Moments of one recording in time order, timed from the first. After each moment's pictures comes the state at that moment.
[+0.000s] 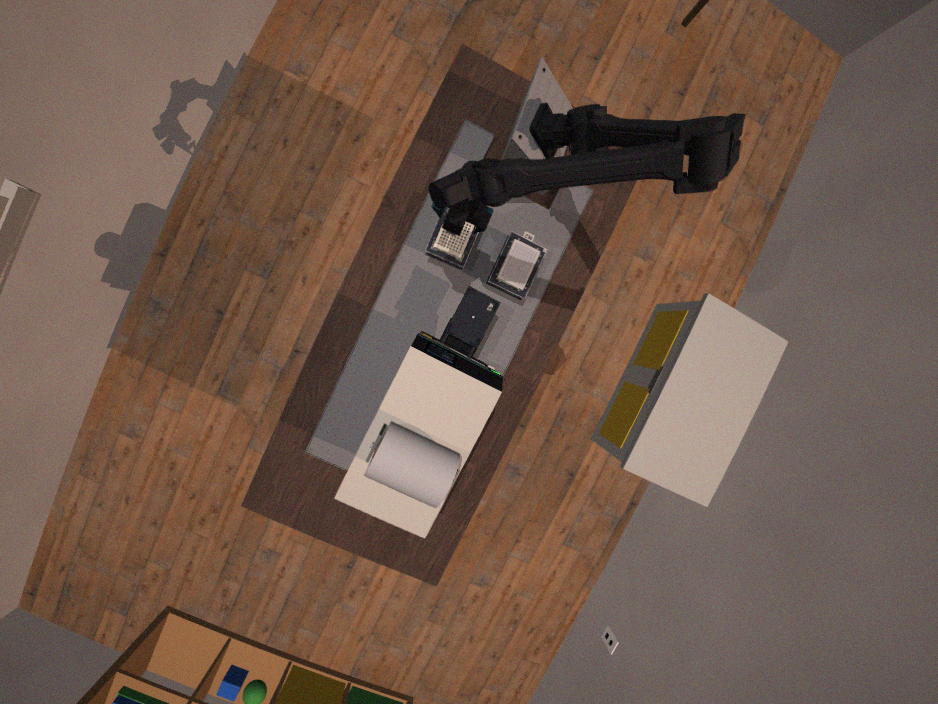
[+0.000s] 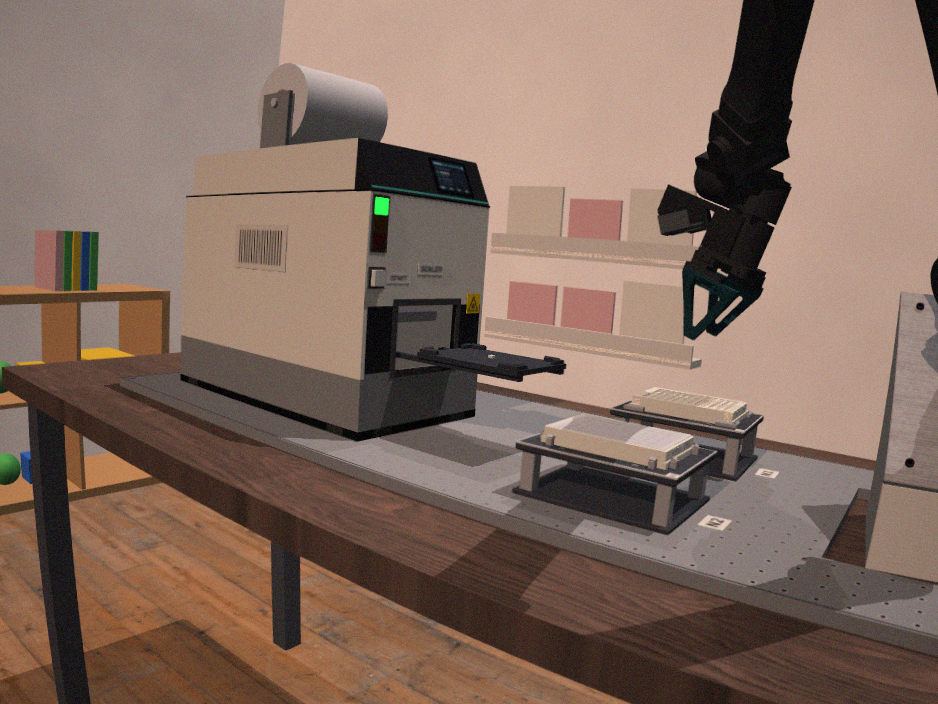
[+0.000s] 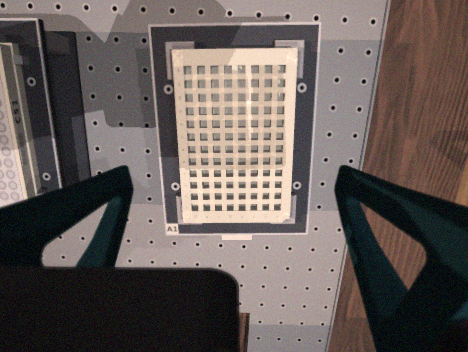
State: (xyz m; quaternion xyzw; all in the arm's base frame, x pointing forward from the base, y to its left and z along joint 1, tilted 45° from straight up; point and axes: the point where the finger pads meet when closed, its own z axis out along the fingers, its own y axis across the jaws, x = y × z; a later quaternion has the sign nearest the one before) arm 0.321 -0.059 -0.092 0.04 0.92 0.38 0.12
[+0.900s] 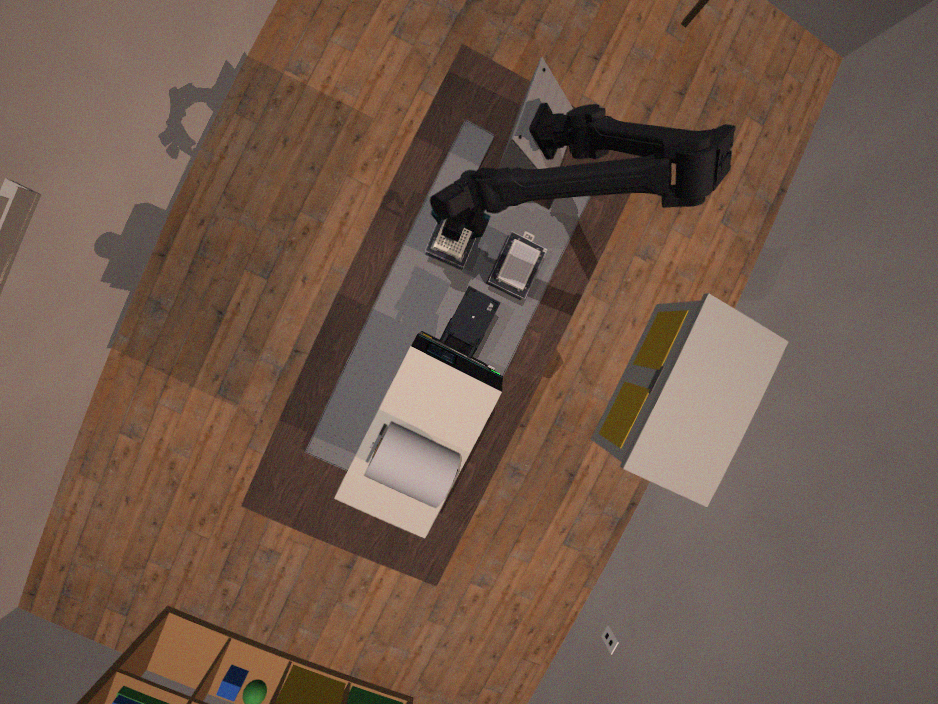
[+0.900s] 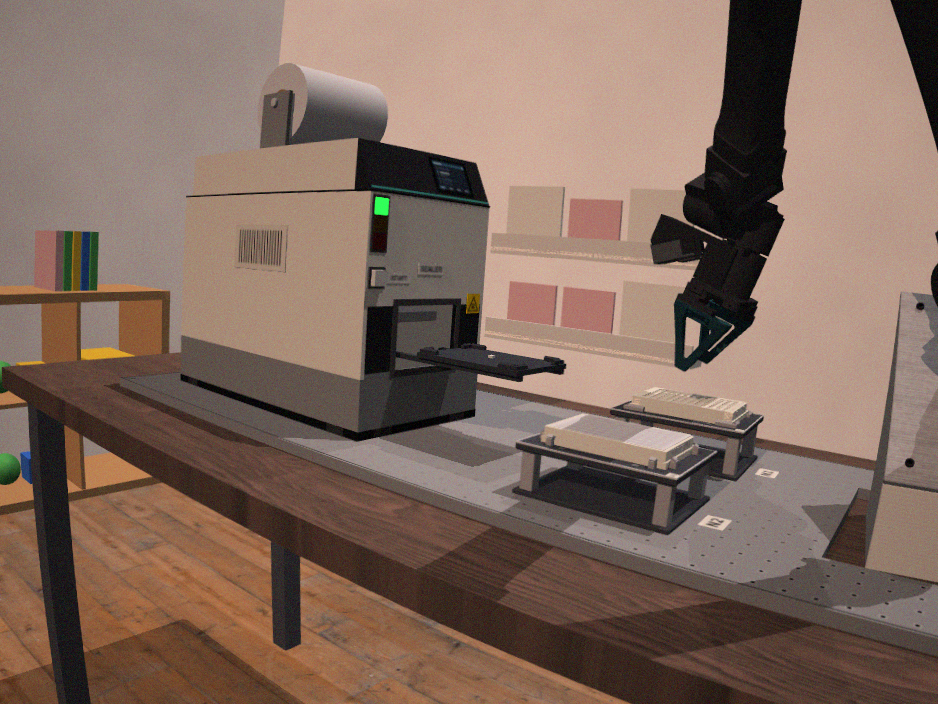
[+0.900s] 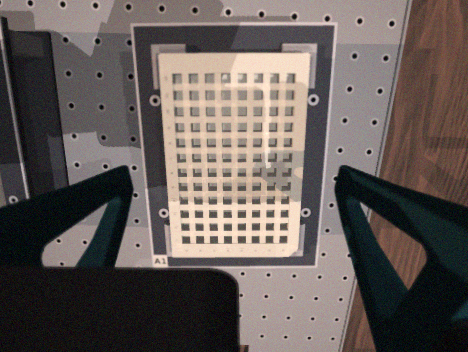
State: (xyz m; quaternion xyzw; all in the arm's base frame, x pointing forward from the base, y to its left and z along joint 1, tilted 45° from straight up) arm 0.325 -0.033 -0.118 0.04 0.92 0.38 0.12
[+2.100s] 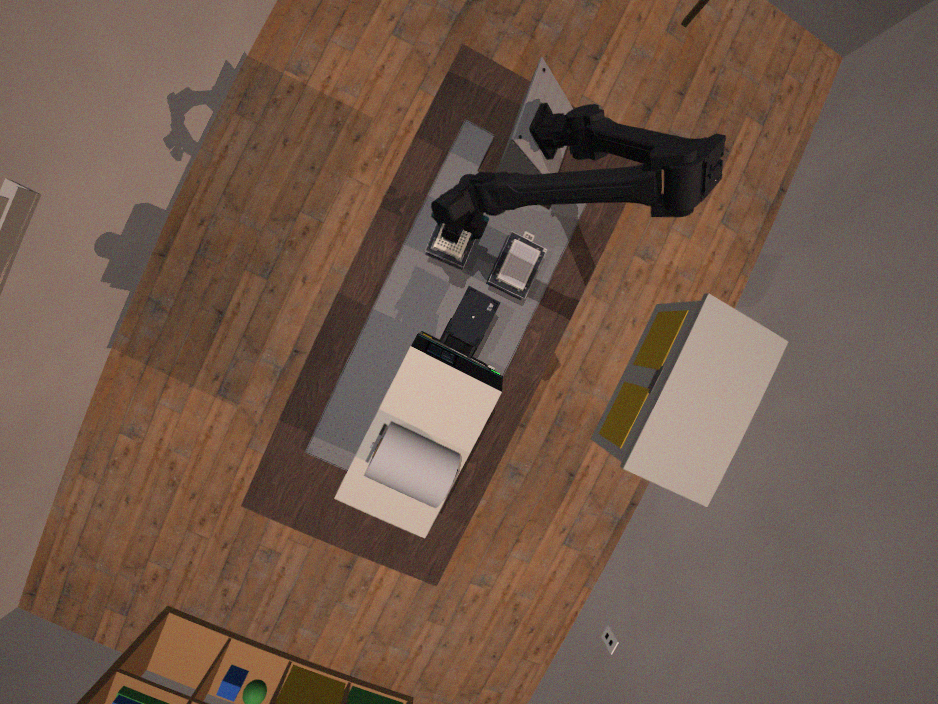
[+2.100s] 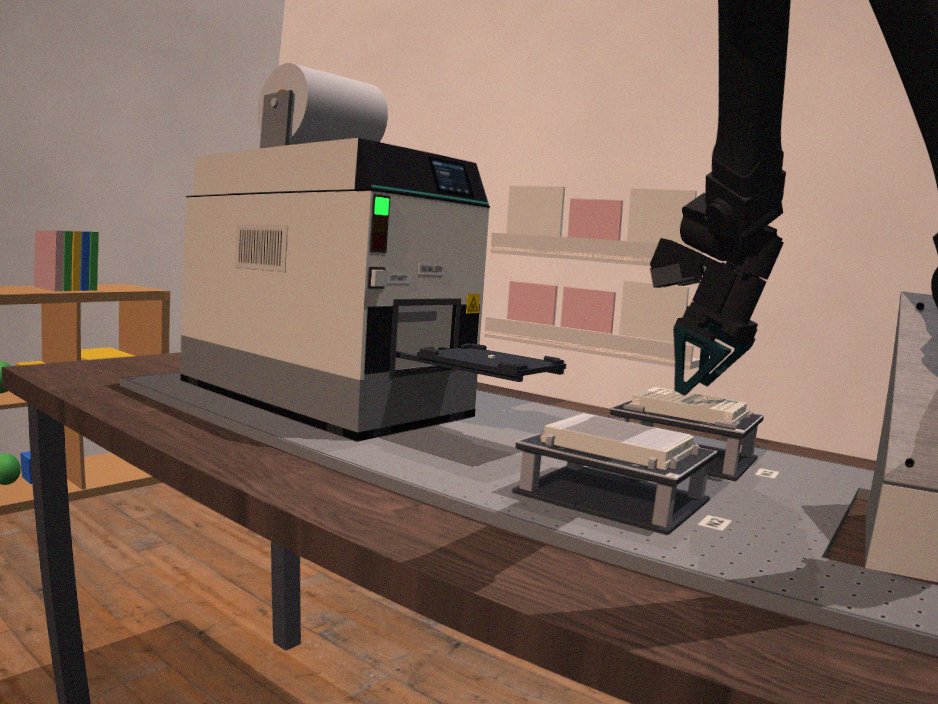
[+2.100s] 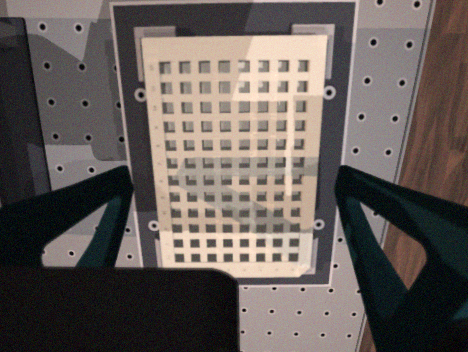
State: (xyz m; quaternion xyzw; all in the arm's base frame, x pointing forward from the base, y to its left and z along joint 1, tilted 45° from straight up) arm 0.319 -0.014 -0.137 0.04 0.92 0.38 0.11
